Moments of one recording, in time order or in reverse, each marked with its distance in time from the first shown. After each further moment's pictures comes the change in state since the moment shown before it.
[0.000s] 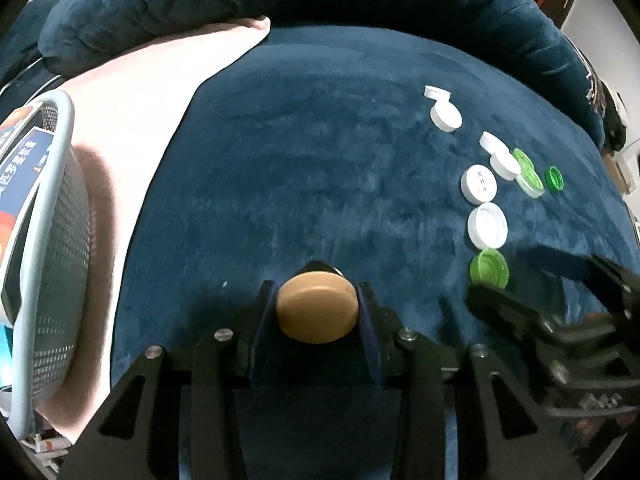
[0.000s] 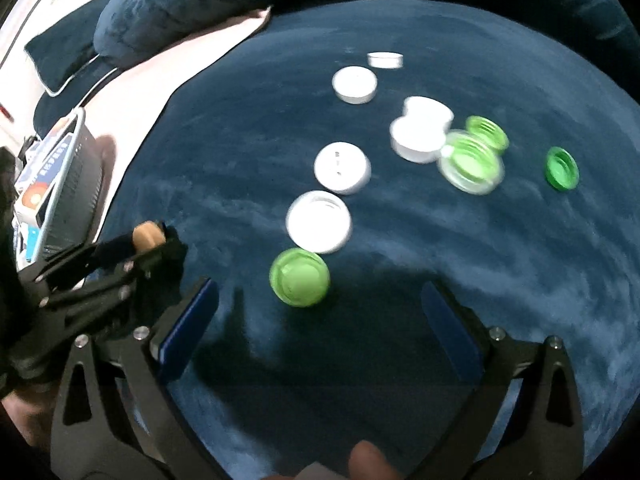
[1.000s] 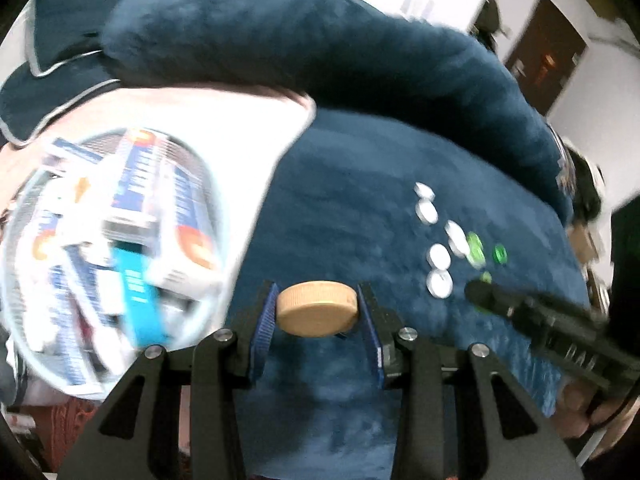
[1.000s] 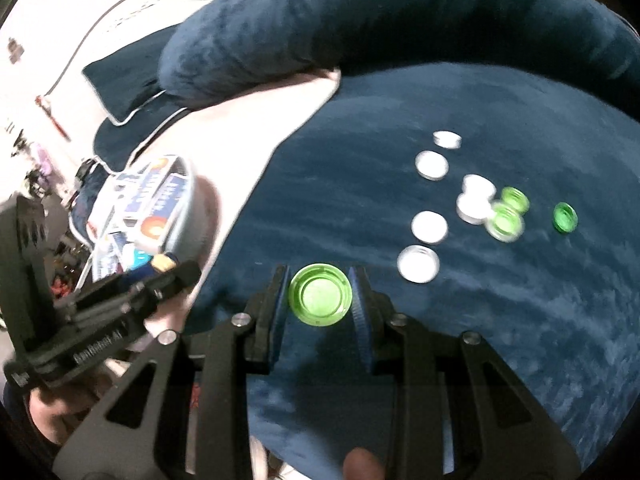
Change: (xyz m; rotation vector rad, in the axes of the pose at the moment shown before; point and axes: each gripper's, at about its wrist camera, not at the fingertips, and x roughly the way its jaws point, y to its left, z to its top) left arm -0.124 0.071 0.000 -0.186 -0.216 -0.086; right arm -0.083 0.062 0.011 -0.020 -0.149 0.162
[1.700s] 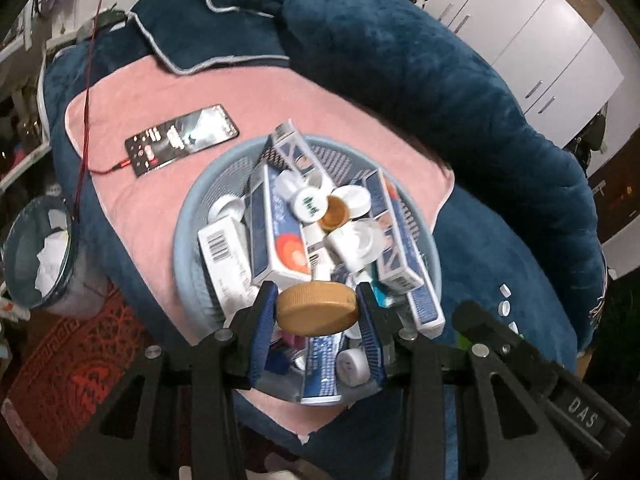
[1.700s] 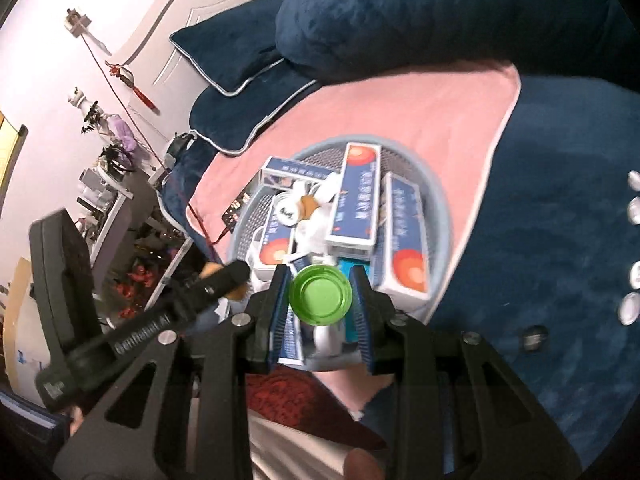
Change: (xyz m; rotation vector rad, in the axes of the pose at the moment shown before) left arm -0.068 0.165 0.005 -0.411 -0.040 0.158; right arm 0.062 0.177 0.028 -0.064 0.092 0.316
